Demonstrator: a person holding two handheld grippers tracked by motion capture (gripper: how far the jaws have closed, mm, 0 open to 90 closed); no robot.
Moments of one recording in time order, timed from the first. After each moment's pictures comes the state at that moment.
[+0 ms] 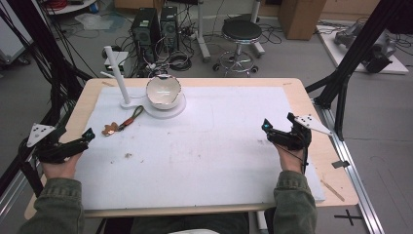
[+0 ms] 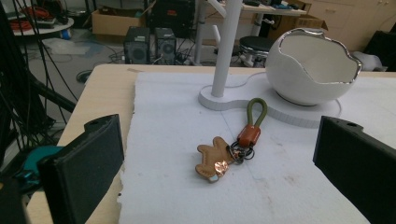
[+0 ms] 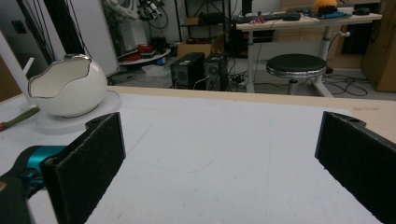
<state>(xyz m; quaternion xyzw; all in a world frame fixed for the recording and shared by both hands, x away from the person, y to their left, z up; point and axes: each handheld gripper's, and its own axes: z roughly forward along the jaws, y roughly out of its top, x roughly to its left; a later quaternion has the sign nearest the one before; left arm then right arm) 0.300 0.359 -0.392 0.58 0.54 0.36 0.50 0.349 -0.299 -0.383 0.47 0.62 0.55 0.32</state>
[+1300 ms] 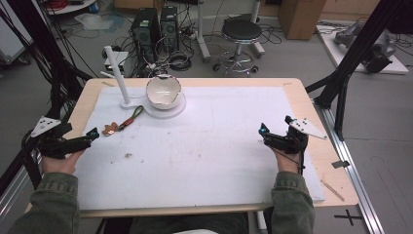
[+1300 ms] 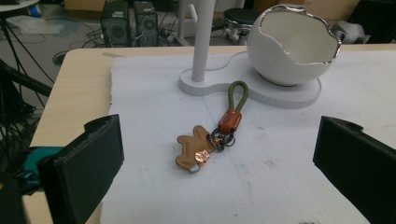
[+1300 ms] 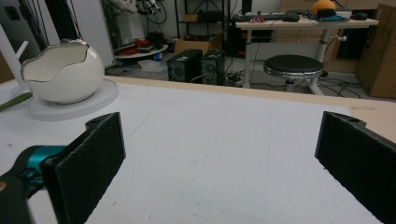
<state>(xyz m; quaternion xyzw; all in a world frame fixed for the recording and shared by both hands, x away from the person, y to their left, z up) 0.313 0.351 -0.372 0.63 0.53 0.31 0.47 0.345 -0.292 -0.394 0.45 0.63 0.53 0.34</state>
